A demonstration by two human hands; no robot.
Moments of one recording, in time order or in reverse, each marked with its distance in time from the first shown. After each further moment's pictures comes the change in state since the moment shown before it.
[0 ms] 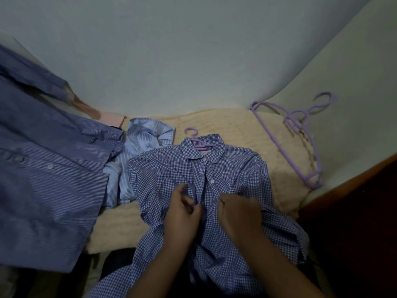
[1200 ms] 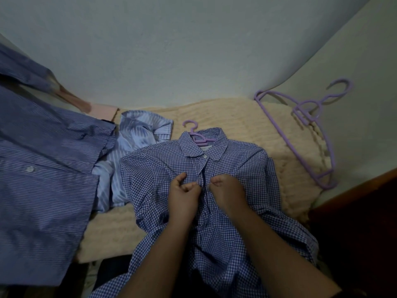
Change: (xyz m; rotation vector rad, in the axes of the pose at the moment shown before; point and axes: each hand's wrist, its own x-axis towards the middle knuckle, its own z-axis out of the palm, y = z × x) left_hand 0.054 0.000 0.024 -0.442 0.030 -0.282; right_hand 0.063 -0.011 0.022 0.744 -0.134 0.260
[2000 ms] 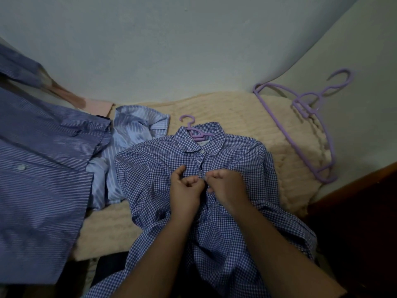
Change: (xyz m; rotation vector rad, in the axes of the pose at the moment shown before) left_hand 0.000 0.000 0.011 0.038 -0.010 0.064; right_hand -0.003 -0.001 -0.007 0.276 -0.011 0.069
